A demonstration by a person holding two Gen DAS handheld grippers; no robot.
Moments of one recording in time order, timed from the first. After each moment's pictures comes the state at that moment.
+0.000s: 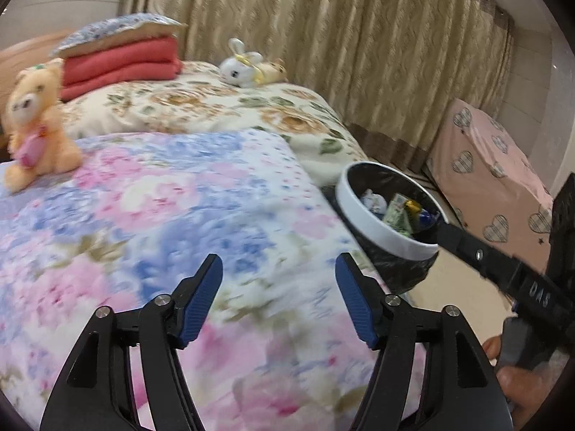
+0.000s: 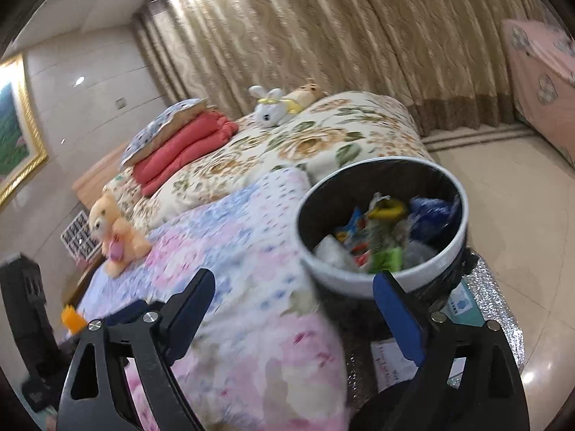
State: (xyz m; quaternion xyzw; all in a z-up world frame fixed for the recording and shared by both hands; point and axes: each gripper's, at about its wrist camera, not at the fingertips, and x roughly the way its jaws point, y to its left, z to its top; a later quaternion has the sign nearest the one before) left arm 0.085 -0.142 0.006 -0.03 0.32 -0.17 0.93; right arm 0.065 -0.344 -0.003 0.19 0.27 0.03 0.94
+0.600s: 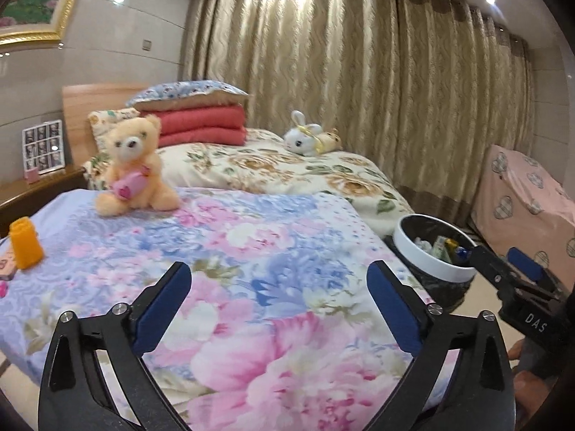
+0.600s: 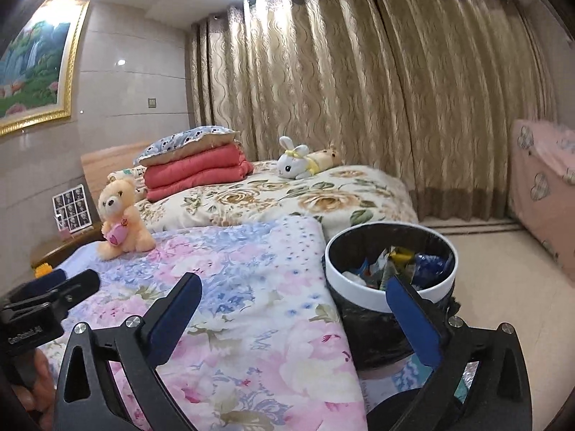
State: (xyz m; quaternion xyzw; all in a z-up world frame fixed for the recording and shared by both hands) left arm 0.007 -0.071 0.022 -0.03 0.19 -0.05 0.98; right arm 0.008 -0.277 0.014 0.06 0.14 -0.01 0.99
